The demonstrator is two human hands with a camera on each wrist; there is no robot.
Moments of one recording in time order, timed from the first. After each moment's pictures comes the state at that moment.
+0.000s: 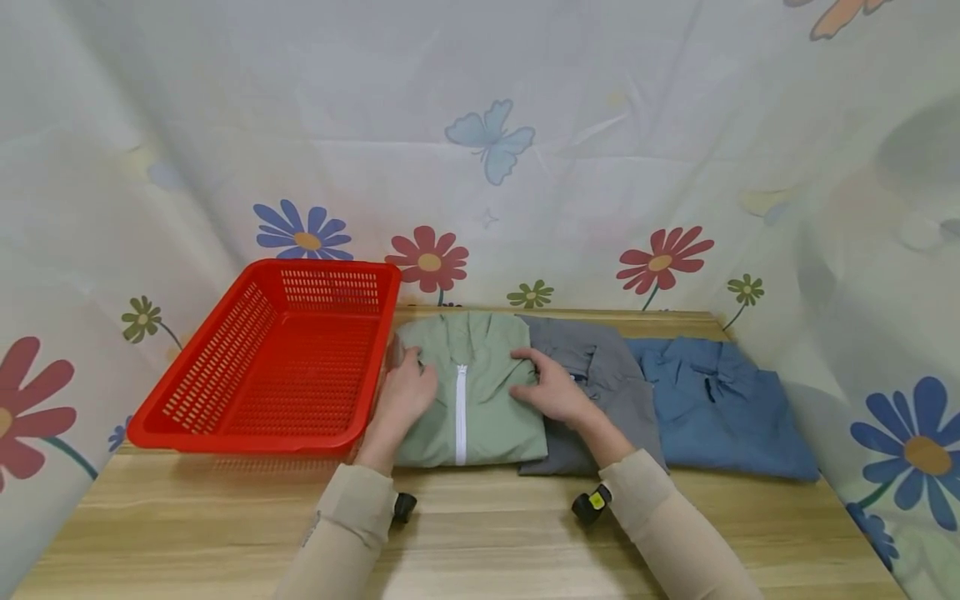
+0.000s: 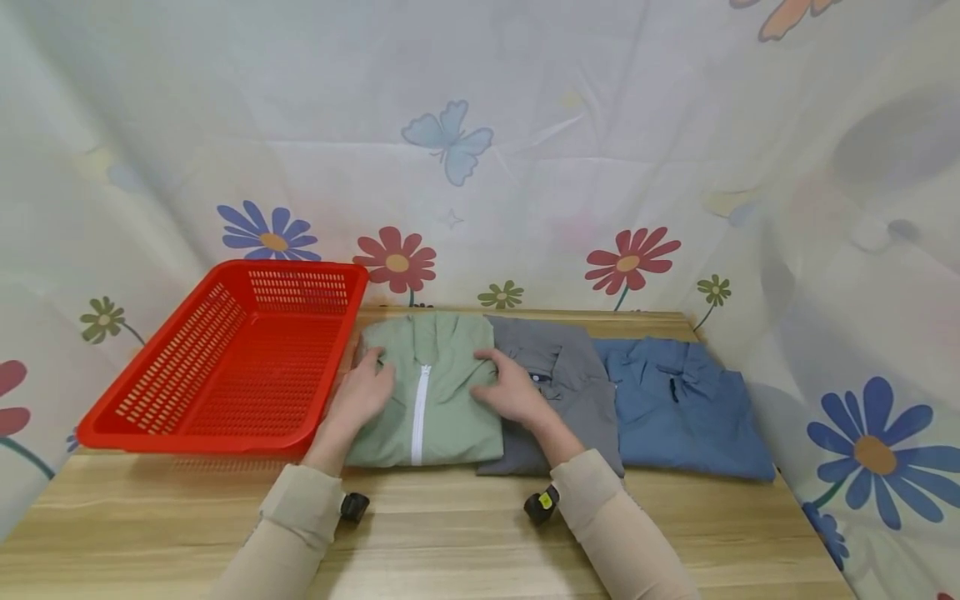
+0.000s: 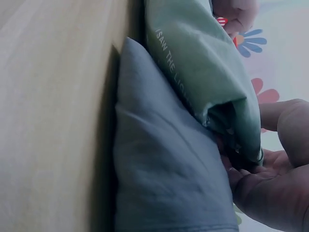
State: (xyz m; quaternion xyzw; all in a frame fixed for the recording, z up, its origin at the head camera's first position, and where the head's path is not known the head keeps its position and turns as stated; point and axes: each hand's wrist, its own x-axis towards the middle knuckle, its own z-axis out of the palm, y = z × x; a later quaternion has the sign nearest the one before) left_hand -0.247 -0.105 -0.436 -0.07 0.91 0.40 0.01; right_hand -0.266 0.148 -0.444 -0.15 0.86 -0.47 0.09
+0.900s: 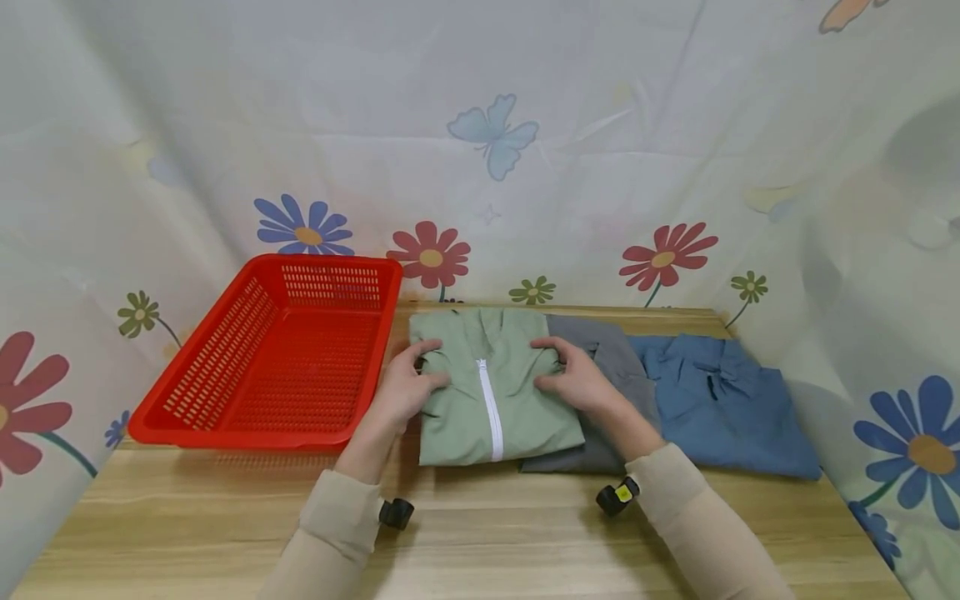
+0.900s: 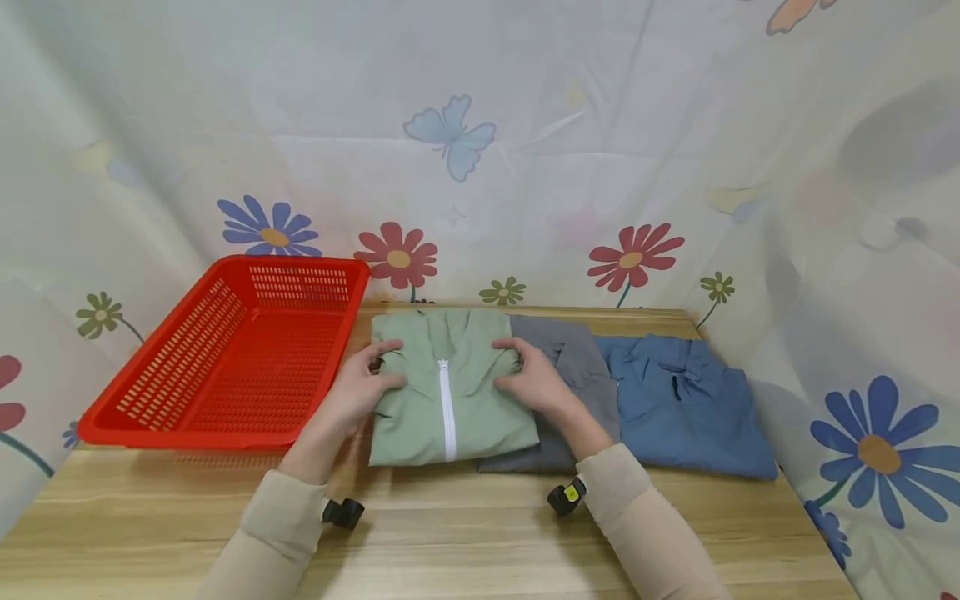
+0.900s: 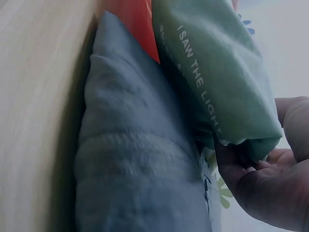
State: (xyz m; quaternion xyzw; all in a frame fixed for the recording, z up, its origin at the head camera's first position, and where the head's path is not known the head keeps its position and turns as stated) left_hand -0.232 -0.107 -0.420 -0.02 0.79 0.61 0.01; right_hand -0.267 0.173 -0.427 -0.13 0.85 -0.51 0.09
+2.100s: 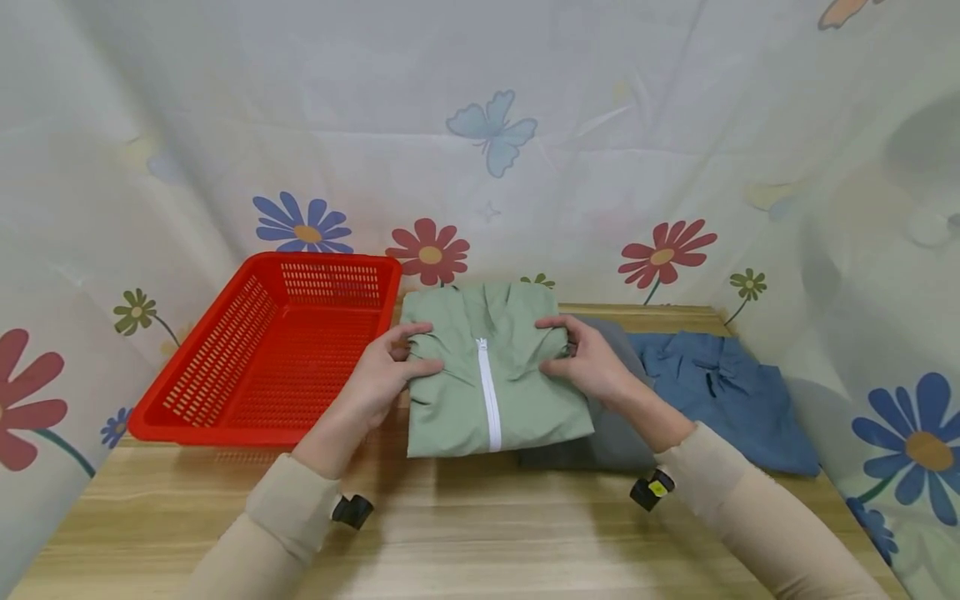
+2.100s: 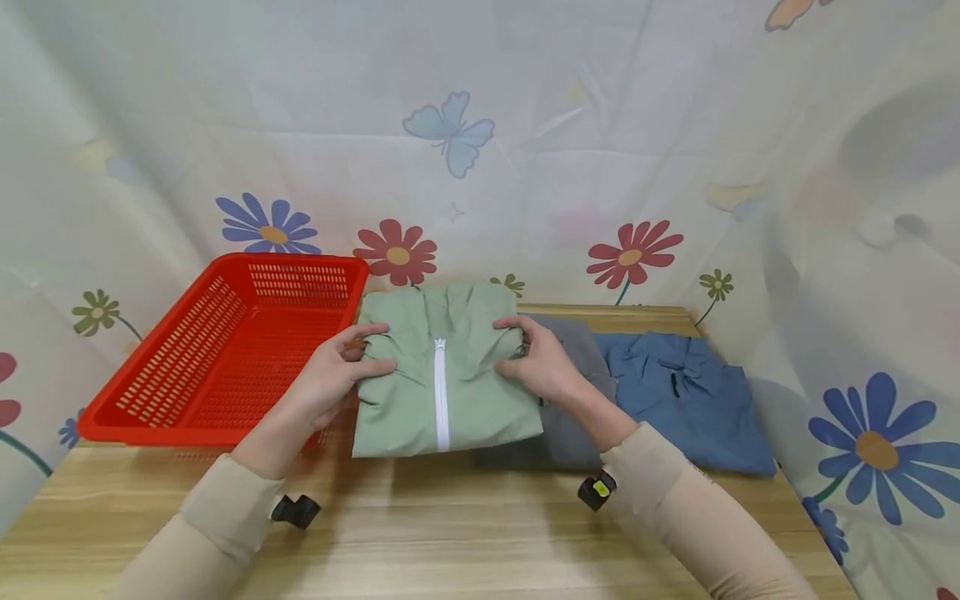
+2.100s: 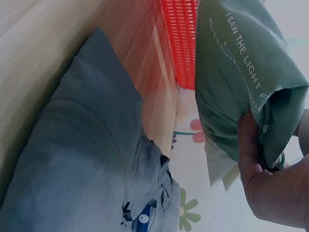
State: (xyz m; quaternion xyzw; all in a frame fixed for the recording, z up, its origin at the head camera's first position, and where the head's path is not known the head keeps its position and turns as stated) left_hand -0.219 -0.129 -0.381 -0.02 0.73 0.68 0.08; right_hand -0.250 0.179 -0.377 -0.14 0.82 -0.55 0.08
